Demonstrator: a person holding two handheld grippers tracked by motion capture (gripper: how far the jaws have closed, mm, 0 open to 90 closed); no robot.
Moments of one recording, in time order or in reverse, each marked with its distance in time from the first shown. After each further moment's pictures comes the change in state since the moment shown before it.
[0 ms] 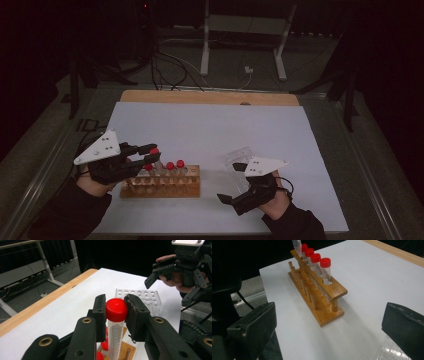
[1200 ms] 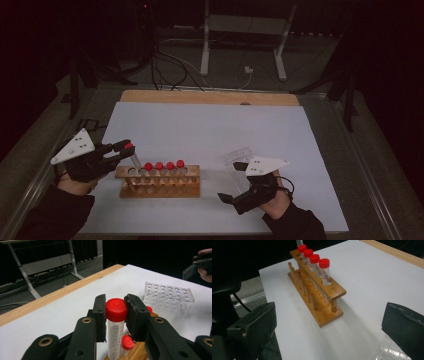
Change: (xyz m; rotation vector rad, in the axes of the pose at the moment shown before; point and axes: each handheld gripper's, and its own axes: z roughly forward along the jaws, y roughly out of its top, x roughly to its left) left arm 0.036 -0.045 -0.024 -0.013 0.153 -0.106; right arm -0.002 0.000 -0.001 -0.005 -0.001 0.000
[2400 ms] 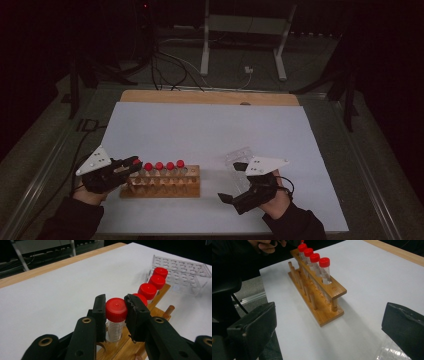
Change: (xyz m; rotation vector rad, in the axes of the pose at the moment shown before) left arm -0.004 -0.059 0.028 0.103 0.008 -0.044; right arm -0.001 -0.001 0.001 0.004 0.007 0.006
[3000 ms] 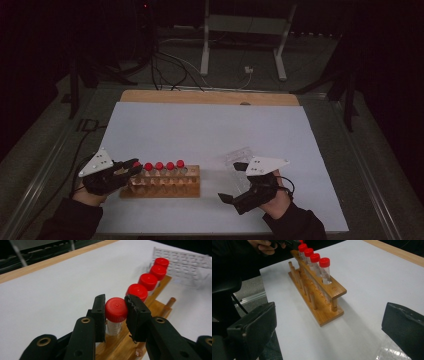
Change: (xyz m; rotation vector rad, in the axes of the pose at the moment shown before) left arm 0.000 -0.003 -0.001 0.029 -0.015 -0.005; right arm 0.000 0.000 -0.001 0.001 0.001 -0.004
